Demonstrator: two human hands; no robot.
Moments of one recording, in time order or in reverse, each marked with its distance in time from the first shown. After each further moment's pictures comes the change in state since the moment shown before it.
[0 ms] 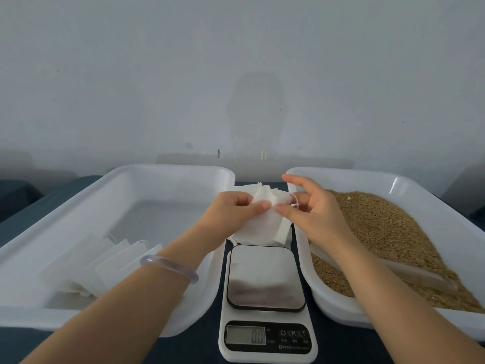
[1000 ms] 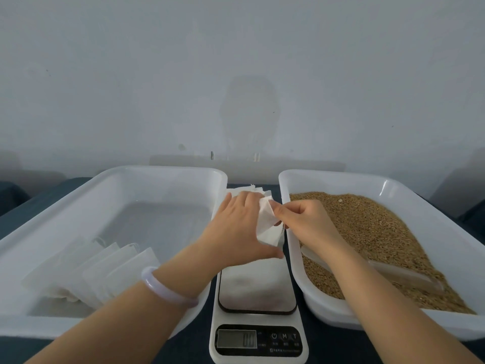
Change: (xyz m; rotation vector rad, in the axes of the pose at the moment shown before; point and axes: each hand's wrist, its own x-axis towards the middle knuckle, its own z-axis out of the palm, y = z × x) left_hand -0.013 0.000 0.020 1.022 -0.002 0.405; right_hand -0.004 -0.003 -0.001 -0.139 -0.038 0.186
